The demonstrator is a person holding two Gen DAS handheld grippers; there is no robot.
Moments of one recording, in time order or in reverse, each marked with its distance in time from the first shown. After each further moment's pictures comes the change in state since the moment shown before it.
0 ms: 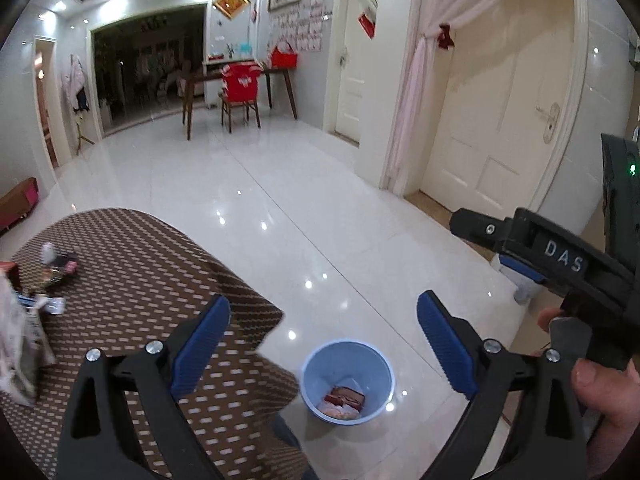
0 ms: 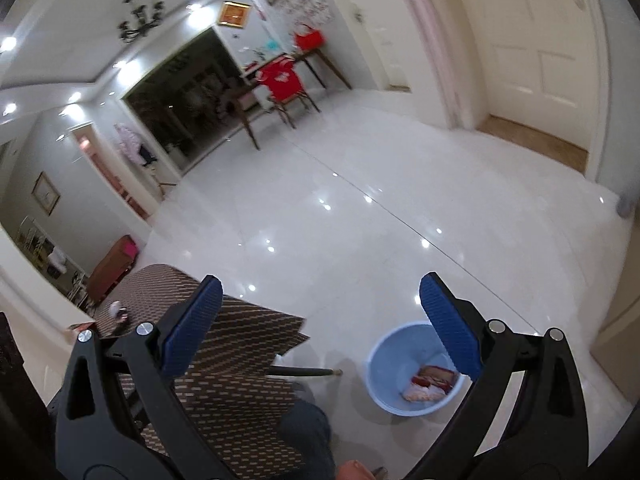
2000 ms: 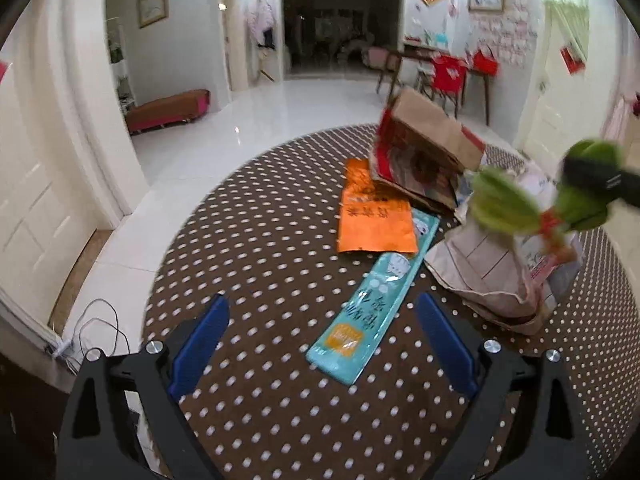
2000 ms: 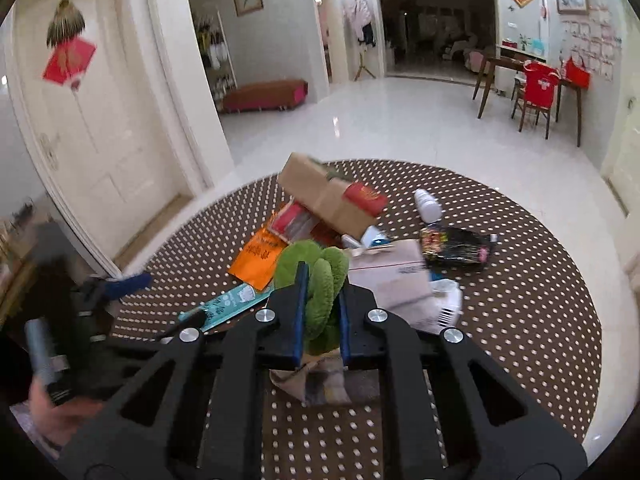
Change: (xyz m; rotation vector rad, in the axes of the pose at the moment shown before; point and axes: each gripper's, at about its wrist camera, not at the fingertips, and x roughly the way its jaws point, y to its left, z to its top) left arm -0.133 0.377 -0.137 -0.351 0.101 0.524; right arm 0.071 0.394 -0.183 -0.760 0.270 0.480
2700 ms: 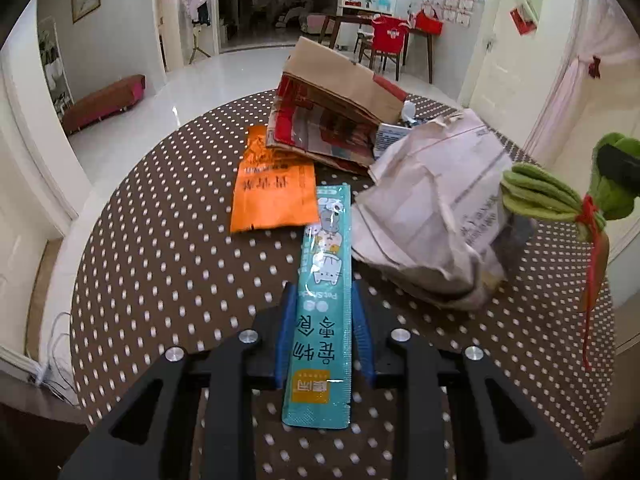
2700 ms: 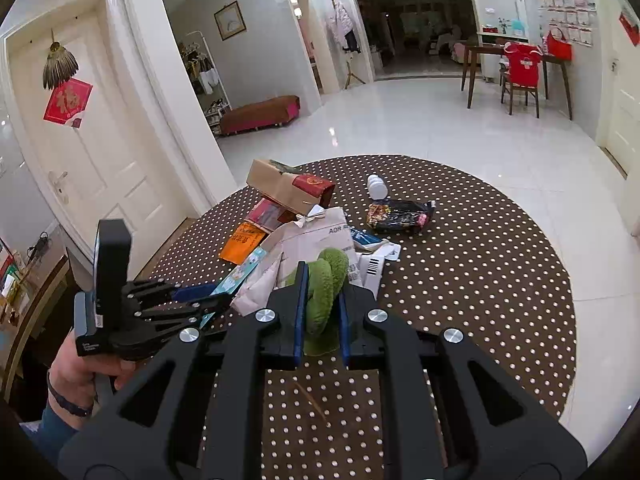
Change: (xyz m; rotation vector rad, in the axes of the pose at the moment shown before) left arm 0.000 -0.024 -0.009 0.083 0.108 -0.205; right arm -0.054 -0.052 -0.028 0.101 -0.039 0.021
